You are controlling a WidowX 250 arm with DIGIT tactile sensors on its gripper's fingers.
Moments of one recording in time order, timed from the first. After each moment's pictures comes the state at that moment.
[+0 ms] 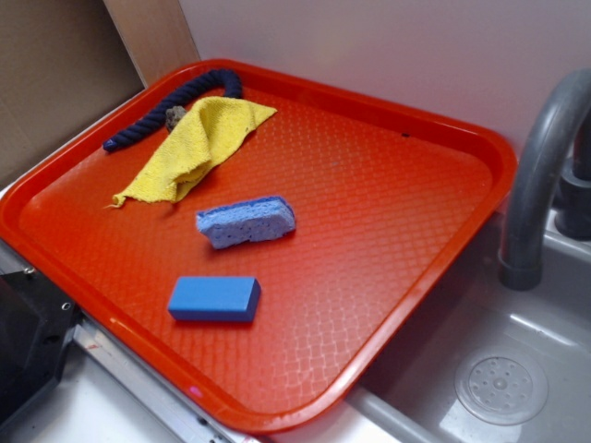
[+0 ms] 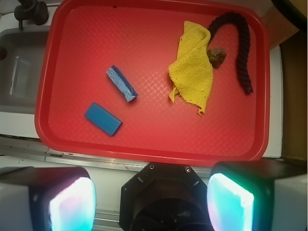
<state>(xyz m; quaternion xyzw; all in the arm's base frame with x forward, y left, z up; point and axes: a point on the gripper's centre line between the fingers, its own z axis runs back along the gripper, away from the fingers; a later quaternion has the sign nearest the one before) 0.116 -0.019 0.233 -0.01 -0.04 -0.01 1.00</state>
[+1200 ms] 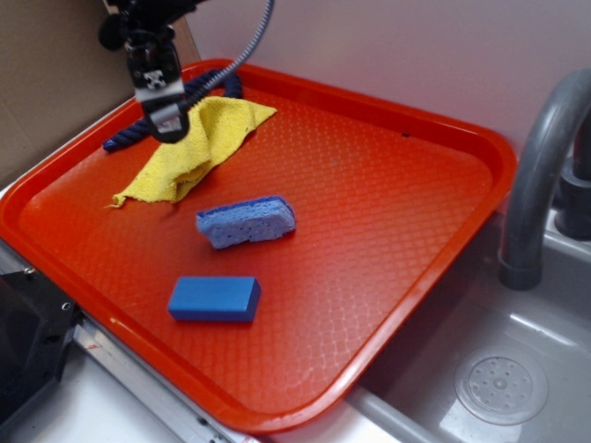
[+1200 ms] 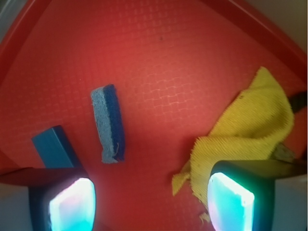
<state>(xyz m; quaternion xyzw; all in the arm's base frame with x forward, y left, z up) 0.224 -0.037 0.121 0.00 0.02 -0.26 0.97</state>
